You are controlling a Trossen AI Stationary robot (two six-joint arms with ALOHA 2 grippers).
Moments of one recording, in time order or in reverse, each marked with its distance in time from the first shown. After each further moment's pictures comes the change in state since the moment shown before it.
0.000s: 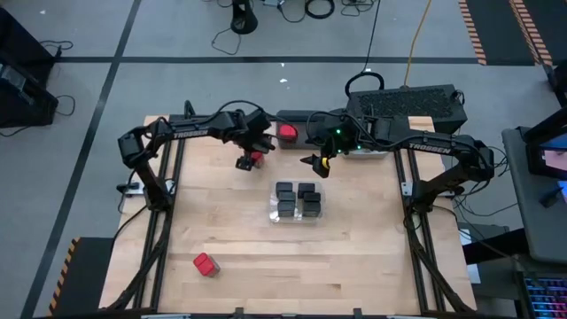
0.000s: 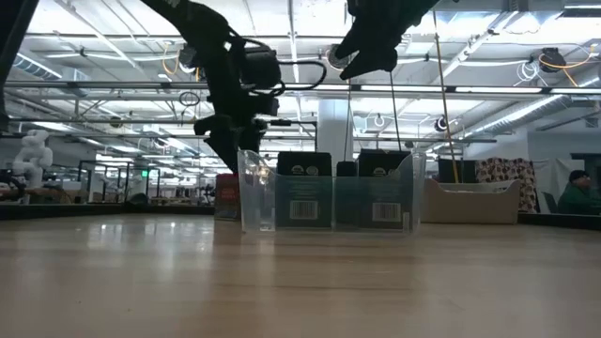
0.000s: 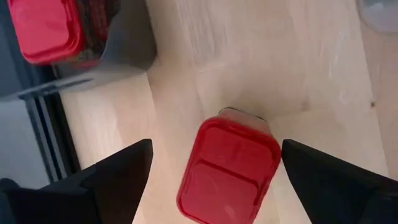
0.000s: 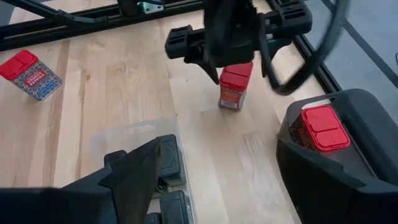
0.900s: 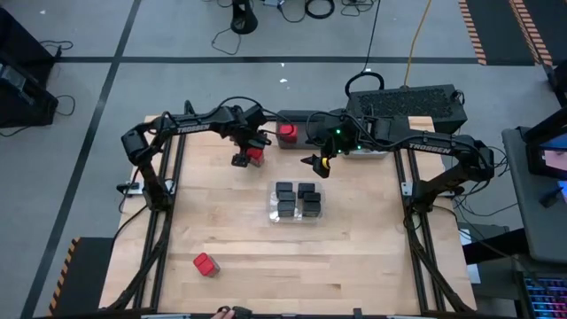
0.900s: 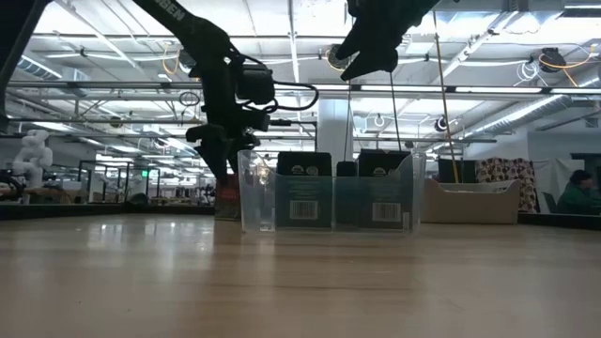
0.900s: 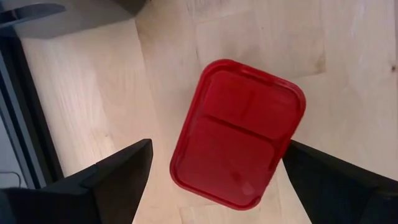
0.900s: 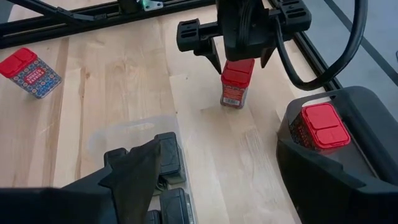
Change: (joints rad) left arm 0.084 0.042 0.000 -0.070 0.023 -0.001; right arm 0.000 0.000 0.000 -0.009 0.000 0.000
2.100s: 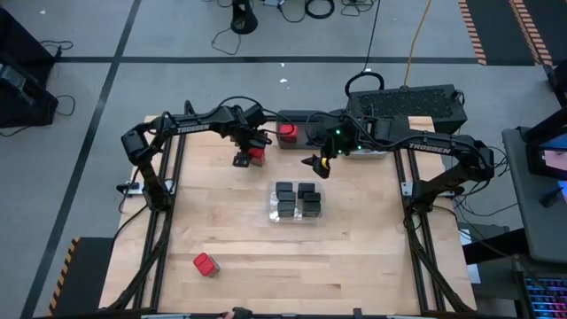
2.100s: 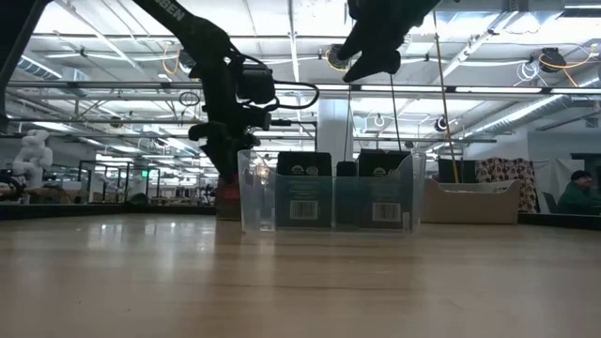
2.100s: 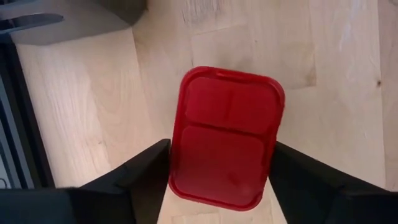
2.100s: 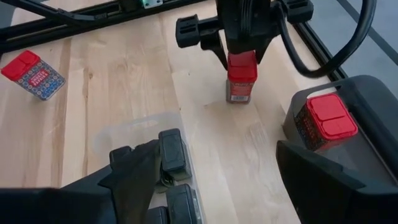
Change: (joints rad) left arm 0.000 0.000 0.000 0.009 0.040 -0.027; right arm 0.003 0.000 0.000 -0.015 -0.009 0.045
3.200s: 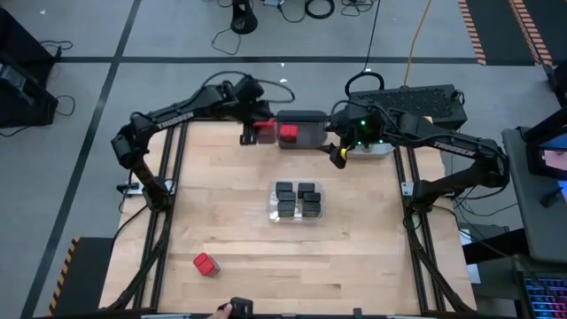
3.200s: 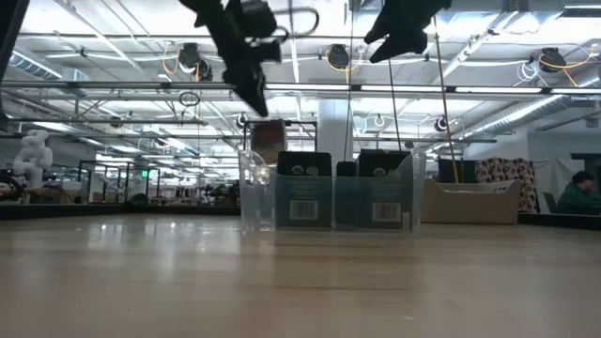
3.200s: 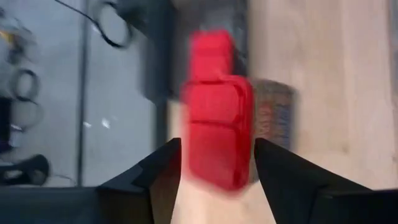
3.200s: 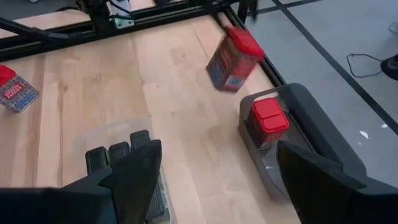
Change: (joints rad) left arm 0.010 -0.090 0.298 -0.077 -0.067 -0.087; right arm -0.050 -0.158 0.000 -0.094 0.087 -0.042
